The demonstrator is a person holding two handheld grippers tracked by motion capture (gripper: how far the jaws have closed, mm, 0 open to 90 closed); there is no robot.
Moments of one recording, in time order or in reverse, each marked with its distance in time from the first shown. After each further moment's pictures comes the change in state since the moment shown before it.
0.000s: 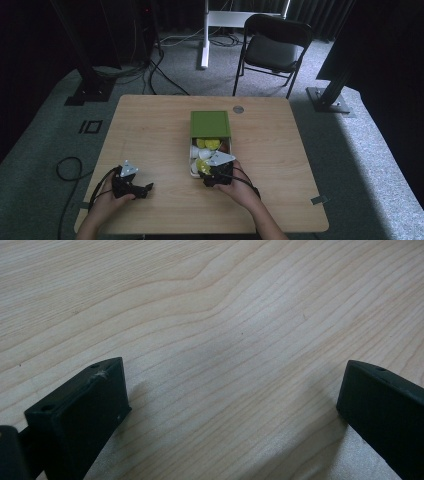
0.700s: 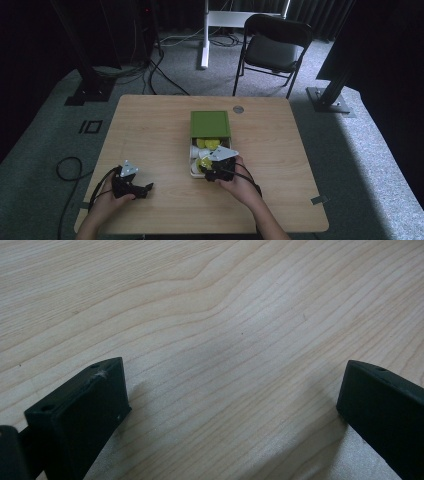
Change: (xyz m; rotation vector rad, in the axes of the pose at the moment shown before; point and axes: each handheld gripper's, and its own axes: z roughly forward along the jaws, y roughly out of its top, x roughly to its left) left arm 0.000 0.000 0.000 0.000 0.000 0.000; right arm -0.006 0.017 -0.015 -0.021 -0.012 0.007
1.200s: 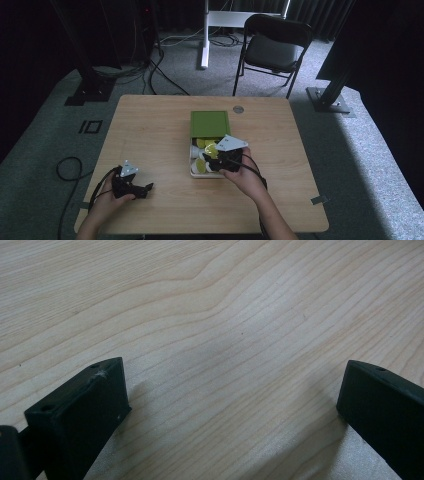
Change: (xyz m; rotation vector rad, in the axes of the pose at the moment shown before) left arm 0.000 0.000 0.000 0.000 0.000 -0.002; right arm -0.019 0.025 -0.026 -0.093 -0.044 0.013
